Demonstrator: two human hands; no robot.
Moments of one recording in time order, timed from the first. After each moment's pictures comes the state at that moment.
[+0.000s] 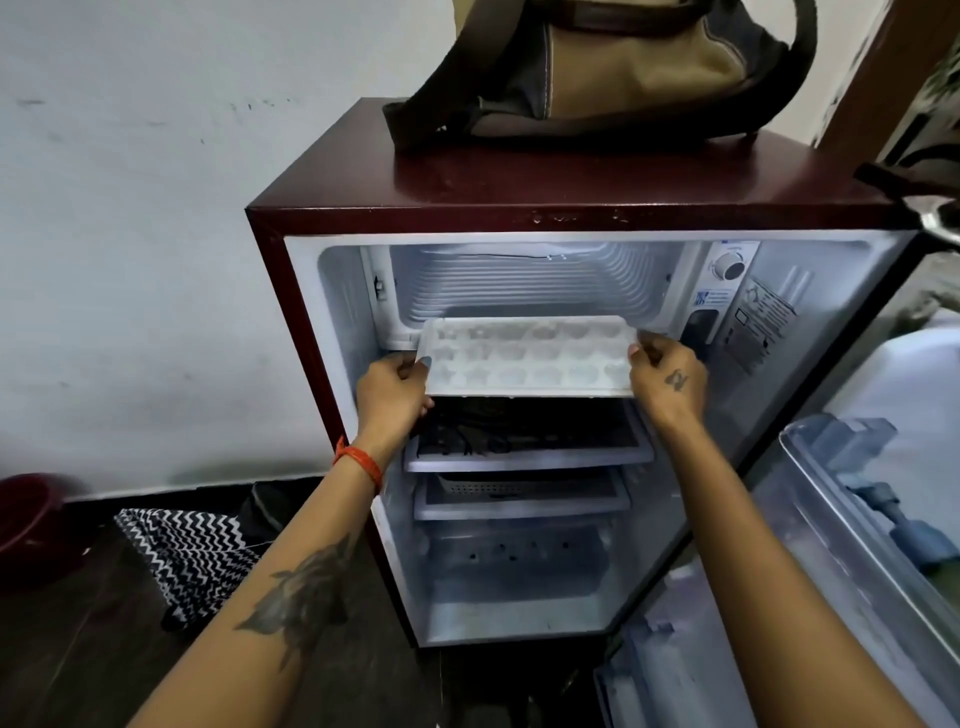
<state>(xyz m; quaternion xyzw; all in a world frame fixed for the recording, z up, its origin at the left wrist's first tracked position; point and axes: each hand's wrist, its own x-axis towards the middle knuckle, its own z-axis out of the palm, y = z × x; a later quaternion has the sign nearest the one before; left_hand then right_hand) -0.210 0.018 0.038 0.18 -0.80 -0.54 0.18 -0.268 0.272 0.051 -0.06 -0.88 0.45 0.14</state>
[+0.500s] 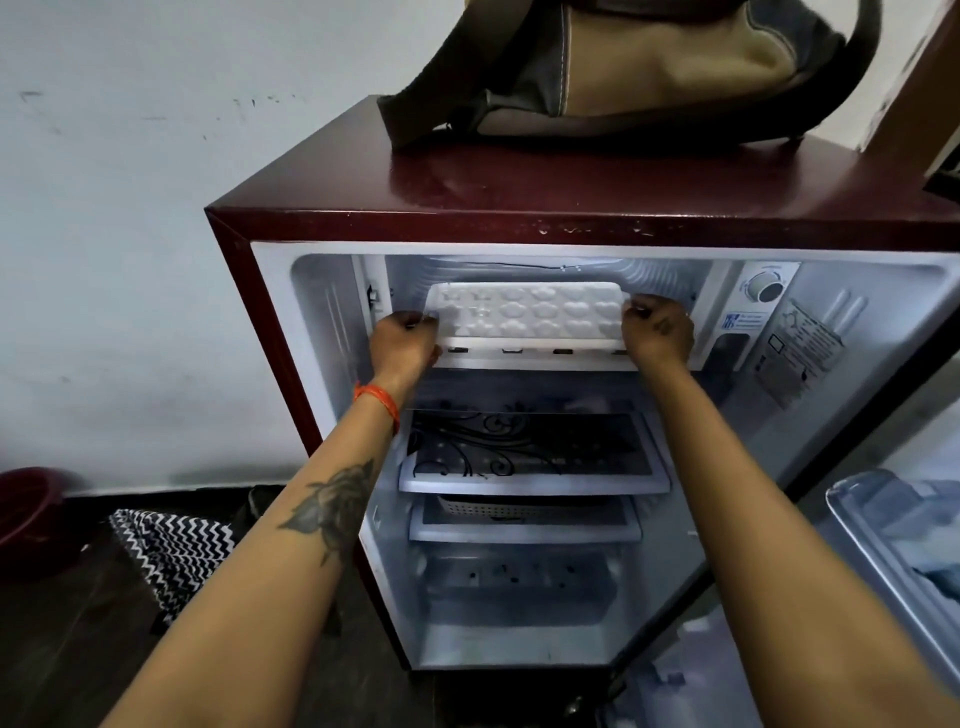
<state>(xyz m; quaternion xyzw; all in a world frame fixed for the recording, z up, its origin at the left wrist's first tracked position) -0.305 0.011 0.044 0.23 -0.74 -0.59 0.20 -0.371 0.248 0.056 -0.08 -0.86 0.47 0.15</state>
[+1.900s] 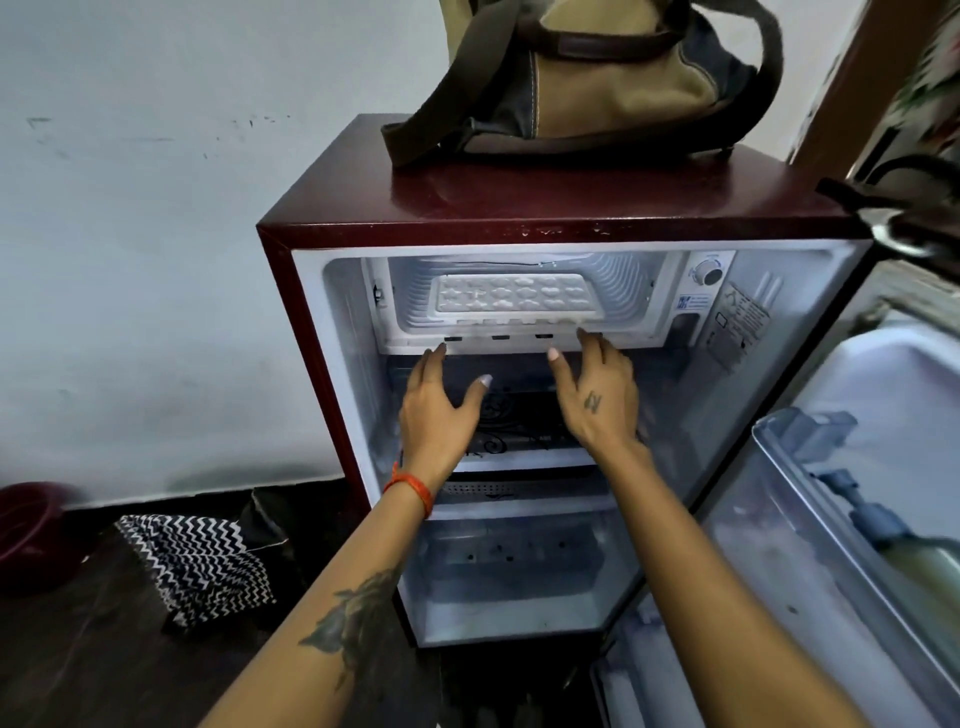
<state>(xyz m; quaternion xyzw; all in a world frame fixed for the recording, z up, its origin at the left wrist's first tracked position) -0.186 0.069 0.040 0.13 -0.86 -0.45 0.21 -0.243 0.231 0.038 0.06 -0.93 0.32 0.17</state>
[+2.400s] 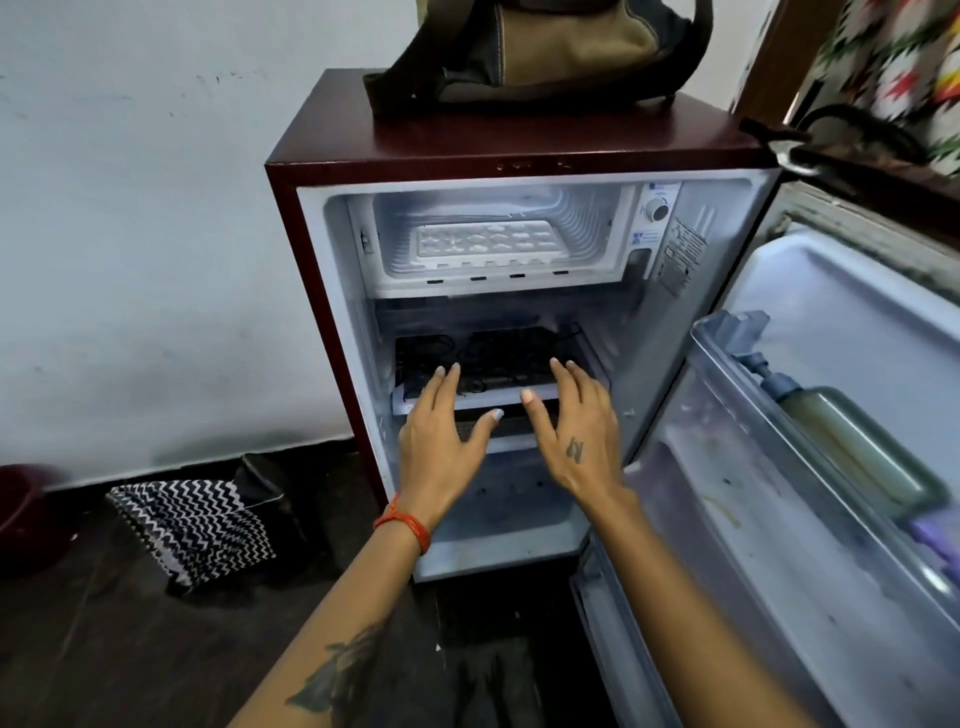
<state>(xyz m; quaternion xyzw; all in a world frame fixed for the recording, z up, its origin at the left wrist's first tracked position) -0.067 0.088 0.015 0.04 -0.91 -0.39 0.14 -0.094 0.239 0.010 0.05 -0.94 0.32 0.14</state>
